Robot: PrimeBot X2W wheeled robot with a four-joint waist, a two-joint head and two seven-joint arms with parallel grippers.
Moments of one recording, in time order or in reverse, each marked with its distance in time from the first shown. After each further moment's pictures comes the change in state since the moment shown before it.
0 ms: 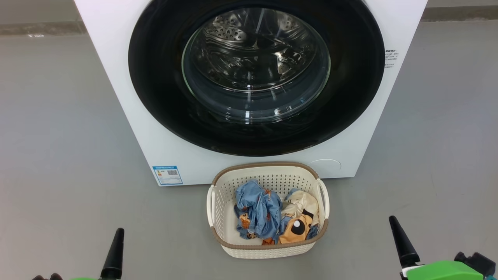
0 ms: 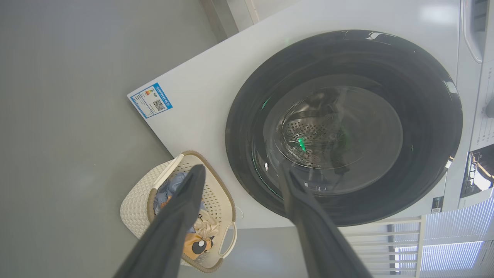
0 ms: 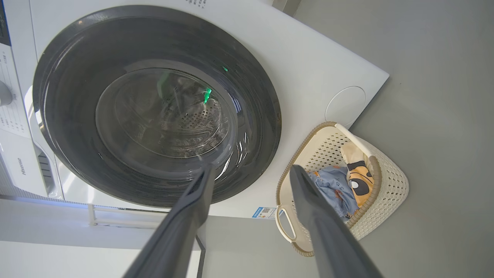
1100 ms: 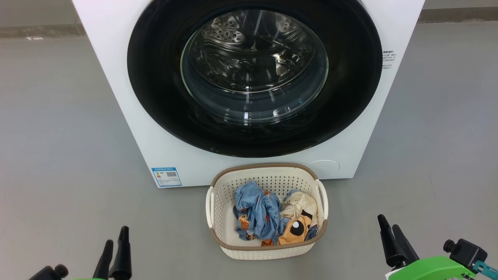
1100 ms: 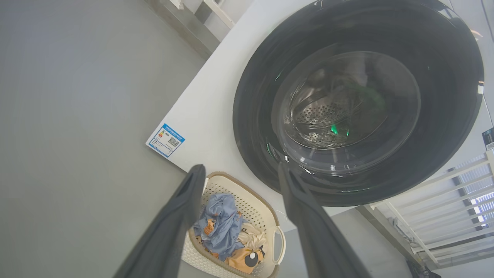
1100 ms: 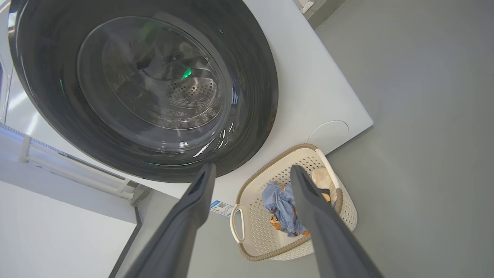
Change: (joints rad) left arm 0.025 0.016 -0.040 -0.048 0.353 -0.001 -0.092; right arm -0.014 -0.024 0.050 0.011 -0.364 0.000 -0.095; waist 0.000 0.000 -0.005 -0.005
